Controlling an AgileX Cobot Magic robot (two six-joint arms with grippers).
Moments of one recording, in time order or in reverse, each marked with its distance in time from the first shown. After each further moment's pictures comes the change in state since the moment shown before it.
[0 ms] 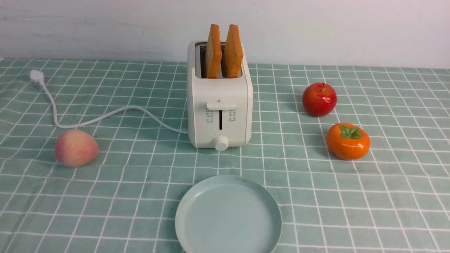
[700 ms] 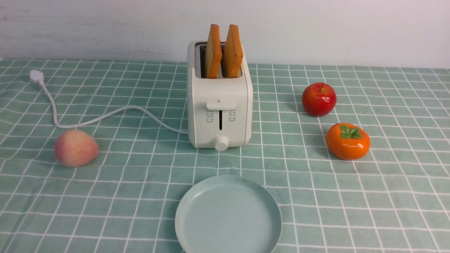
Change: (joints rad) right arm 0.000 0.000 -0.001 0.000 0.004 0.000; left arm 0.000 0.000 0.000 0.018 -0.038 0.003
